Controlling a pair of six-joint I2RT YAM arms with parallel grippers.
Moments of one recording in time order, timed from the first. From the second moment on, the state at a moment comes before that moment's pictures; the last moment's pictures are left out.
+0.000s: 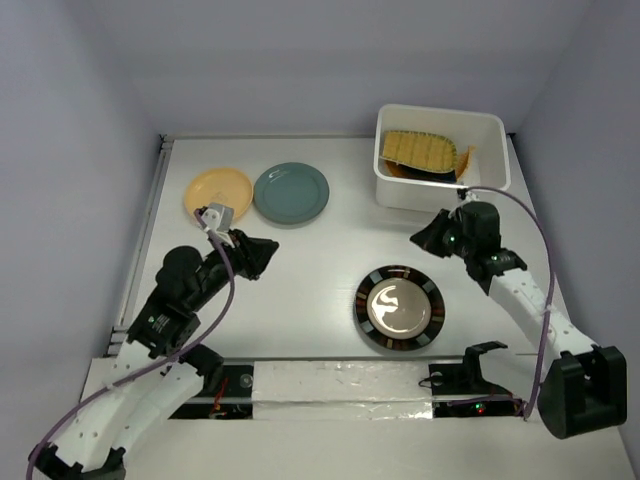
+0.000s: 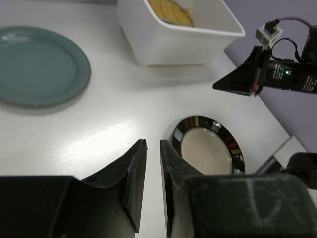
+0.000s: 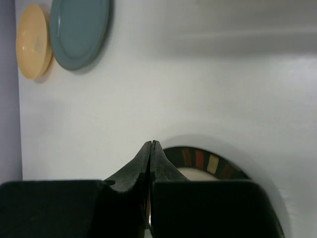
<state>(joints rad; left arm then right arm) -0.53 0.50 0.68 -0.28 0.11 -0.41 0.16 1.07 0.73 -0.17 -0.24 0.60</state>
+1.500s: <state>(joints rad) -0.83 1.51 0.46 0.66 0.24 -0.95 0.22 0.53 0.37 -0.04 -0.41 0.62</state>
